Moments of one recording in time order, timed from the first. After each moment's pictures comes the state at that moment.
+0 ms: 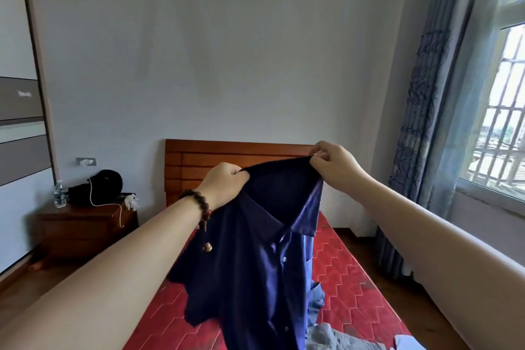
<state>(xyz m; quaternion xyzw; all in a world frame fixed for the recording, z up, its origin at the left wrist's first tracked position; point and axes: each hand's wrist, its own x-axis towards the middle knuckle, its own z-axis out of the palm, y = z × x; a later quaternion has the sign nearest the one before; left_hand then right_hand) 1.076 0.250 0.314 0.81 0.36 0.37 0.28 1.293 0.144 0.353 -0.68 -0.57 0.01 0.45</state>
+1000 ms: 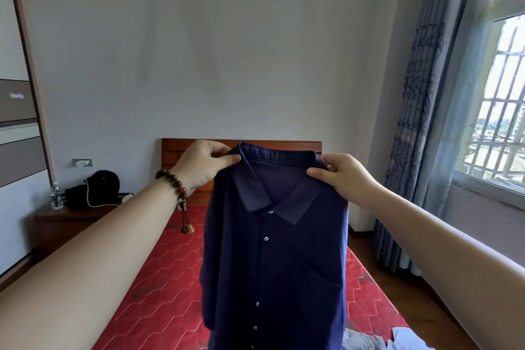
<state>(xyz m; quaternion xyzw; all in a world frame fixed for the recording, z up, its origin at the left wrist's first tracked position) 1.062 0.268 0.338 0.78 0.26 0.44 0.37 1.319 0.119 0.338 -0.64 -0.62 0.09 0.46</state>
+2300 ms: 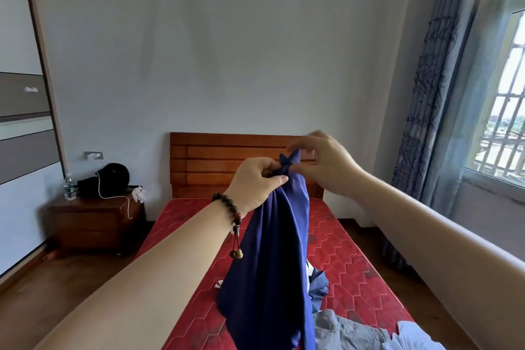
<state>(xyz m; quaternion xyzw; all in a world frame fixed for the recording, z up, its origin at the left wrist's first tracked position) 1.109 0.204 0.302 0.78 0.24 0.45 0.37 1.256 0.117 0.355 -0.64 -0.68 -0.05 0.36</state>
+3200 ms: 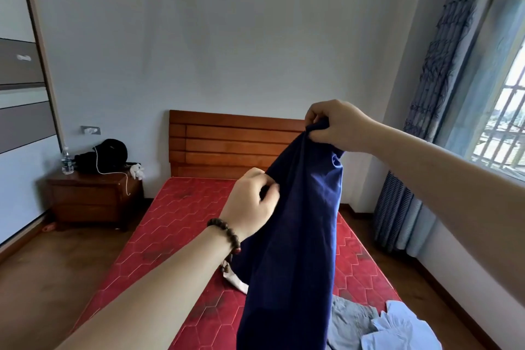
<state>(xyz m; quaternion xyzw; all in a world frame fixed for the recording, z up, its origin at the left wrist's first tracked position) 1.084 0.193 0.231 0.81 0.25 0.48 0.22 1.264 0.135 0.388 -0.65 -0.71 -0.07 0.26</state>
